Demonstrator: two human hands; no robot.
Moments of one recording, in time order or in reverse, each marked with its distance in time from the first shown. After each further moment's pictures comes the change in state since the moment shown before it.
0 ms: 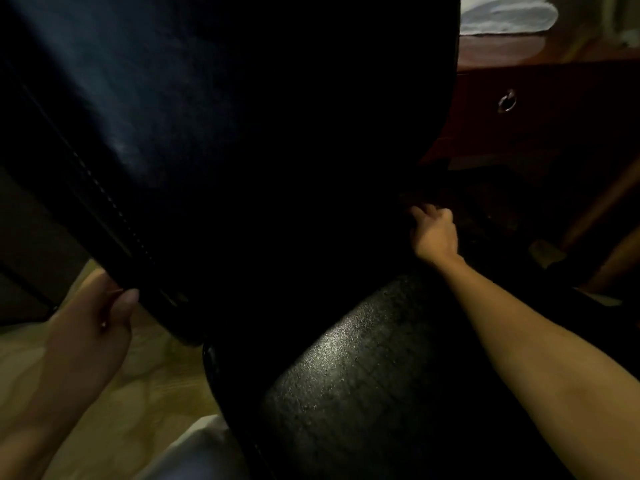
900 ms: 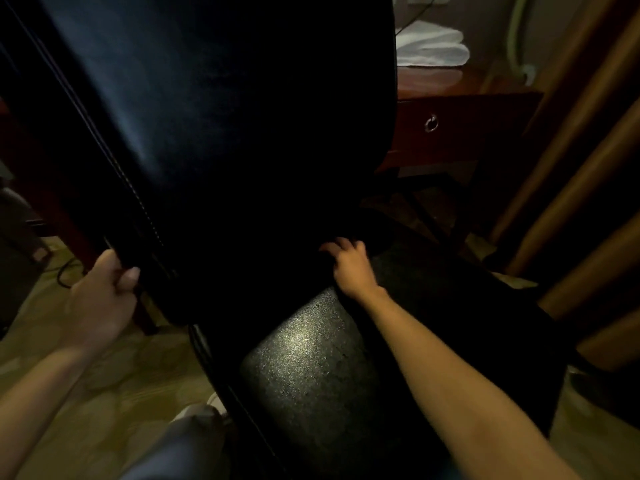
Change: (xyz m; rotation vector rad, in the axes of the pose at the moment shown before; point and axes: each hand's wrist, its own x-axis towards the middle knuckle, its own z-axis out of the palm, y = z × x) left_hand 0.018 0.051 -0.004 0.090 -0.090 -0.024; right_hand -0.087 -0.059 0.009 0.109 -0.056 -0.137
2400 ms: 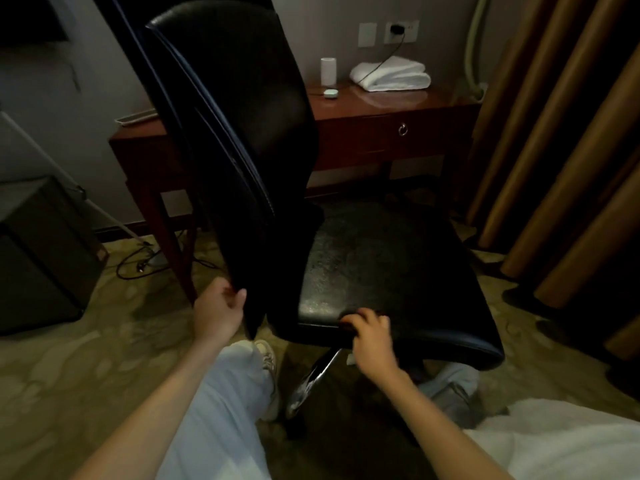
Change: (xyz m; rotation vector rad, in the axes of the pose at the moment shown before) left_hand -0.207 0.038 -0.065 -0.135 -0.053 -0.084; right_hand -0.337 -0.110 -0.023 0.208 0.072 0.175
